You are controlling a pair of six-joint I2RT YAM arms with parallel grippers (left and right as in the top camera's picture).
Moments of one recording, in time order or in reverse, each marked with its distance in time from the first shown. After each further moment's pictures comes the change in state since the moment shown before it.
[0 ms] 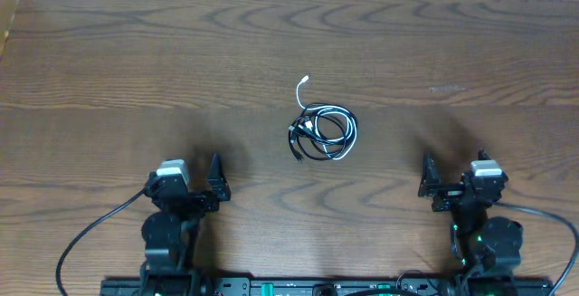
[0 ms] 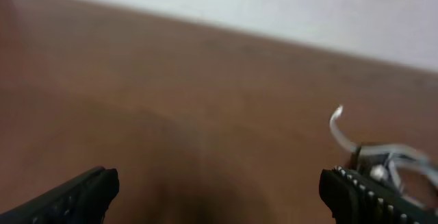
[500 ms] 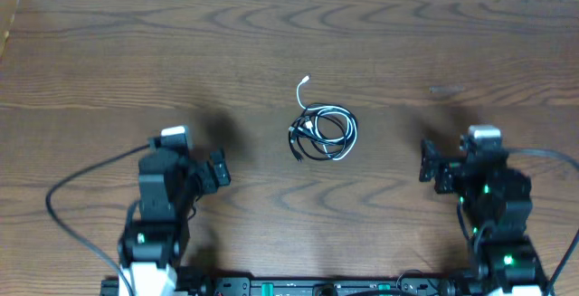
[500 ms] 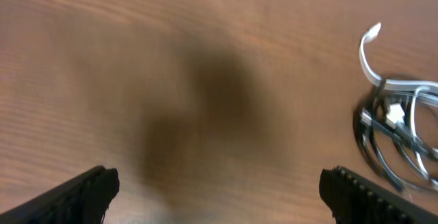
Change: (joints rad) left arm 0.000 0.645 0.444 -0.286 0.045 -0.014; right arm 0.000 0.532 0.357 -0.121 -0.045 0.011
